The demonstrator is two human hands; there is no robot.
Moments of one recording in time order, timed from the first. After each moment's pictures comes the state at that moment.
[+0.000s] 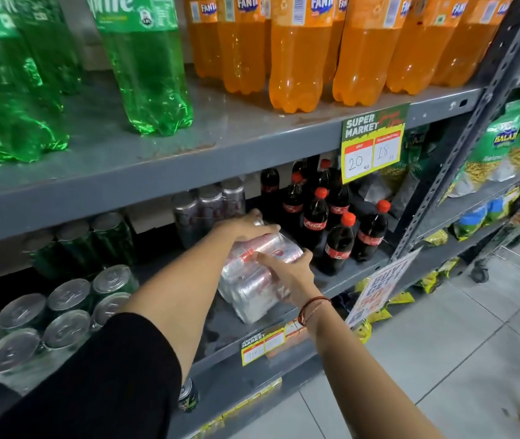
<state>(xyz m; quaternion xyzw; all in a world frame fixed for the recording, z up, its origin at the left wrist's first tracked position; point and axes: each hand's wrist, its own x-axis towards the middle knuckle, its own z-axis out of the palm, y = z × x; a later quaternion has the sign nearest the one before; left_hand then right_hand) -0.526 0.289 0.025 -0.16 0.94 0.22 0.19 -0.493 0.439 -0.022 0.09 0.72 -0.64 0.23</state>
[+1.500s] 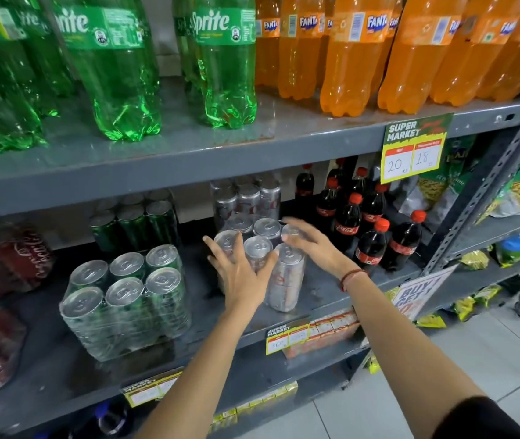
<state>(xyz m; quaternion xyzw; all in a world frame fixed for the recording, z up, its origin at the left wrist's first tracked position) -0.384 0.334 -0.015 -0.32 0.80 0.44 -0.25 -0.526 0.437 0.002 -0.36 0.75 -0.51 0.19</state>
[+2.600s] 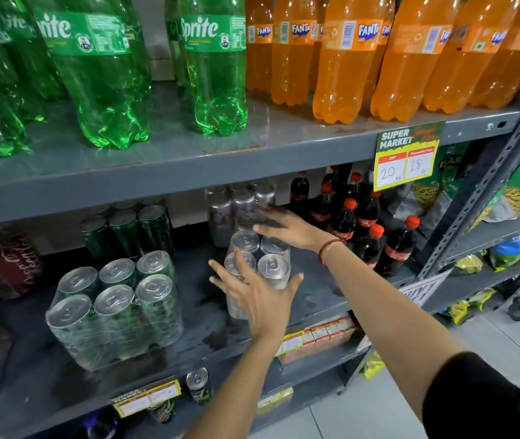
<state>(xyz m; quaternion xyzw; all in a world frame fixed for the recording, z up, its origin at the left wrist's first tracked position) -0.391 0.393 -0.012 -0.39 0.76 0.41 -0.30 -0.553 0.392 0.035 -0.47 0.82 -0.27 0.17</state>
